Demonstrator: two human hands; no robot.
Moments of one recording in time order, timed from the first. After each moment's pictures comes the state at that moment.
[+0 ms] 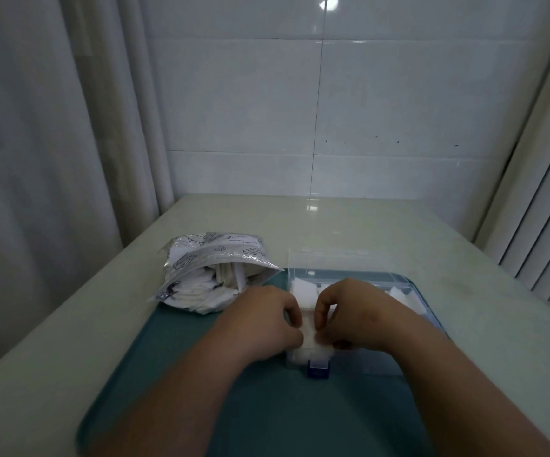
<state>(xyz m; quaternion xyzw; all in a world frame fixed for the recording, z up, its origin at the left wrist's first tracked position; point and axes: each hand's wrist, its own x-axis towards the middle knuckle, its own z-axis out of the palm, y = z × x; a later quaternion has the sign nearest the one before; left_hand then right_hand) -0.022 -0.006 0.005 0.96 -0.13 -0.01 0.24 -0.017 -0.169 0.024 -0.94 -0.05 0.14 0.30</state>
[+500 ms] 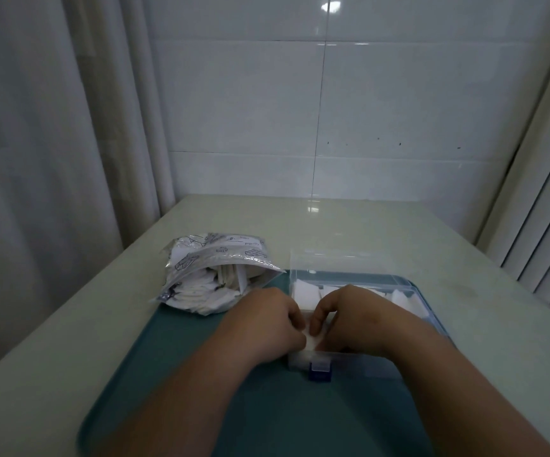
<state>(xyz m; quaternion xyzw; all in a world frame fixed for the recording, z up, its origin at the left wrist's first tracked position) -0.024 -0.010 0.008 0.96 -0.12 -0.02 0.24 -0.016 -0.166 0.020 -0.96 -0.07 0.14 0.24</state>
